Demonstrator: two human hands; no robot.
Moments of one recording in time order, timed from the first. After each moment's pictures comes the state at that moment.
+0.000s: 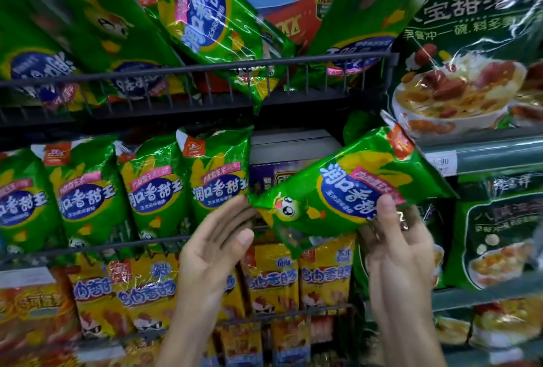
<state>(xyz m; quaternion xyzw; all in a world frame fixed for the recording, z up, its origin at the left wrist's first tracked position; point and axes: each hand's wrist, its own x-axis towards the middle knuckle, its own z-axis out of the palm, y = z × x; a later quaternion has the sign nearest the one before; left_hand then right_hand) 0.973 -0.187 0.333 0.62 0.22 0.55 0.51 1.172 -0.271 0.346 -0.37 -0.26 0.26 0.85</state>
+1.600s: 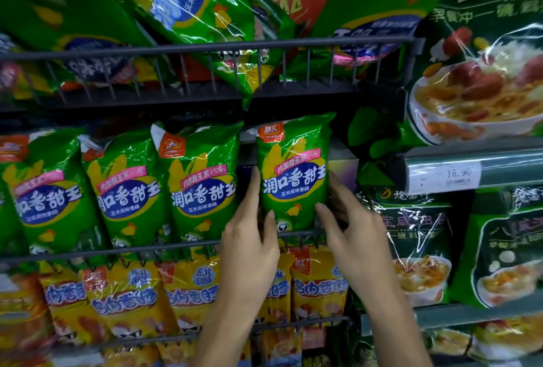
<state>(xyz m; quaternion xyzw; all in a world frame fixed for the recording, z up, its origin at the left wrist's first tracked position) 1.055 -0.148 0.324 0.73 0.39 0.51 0.22 1.212 -0.196 0.323 -0.64 -0.56 0.00 0.53</state>
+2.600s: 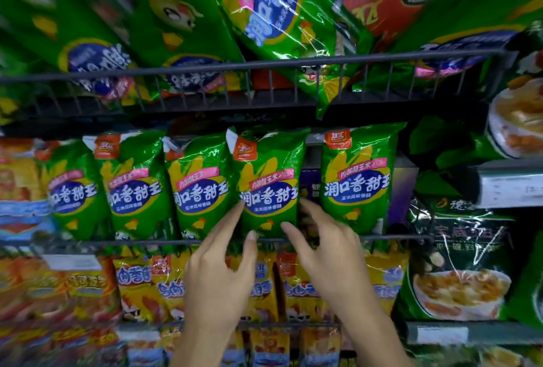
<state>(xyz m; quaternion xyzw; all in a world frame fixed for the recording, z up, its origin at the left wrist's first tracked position) 0.934 -0.150 0.321 0.70 0.50 0.49 0.15 1.103 -0.174 0.332 -0.64 -0.61 0.00 0.46</state>
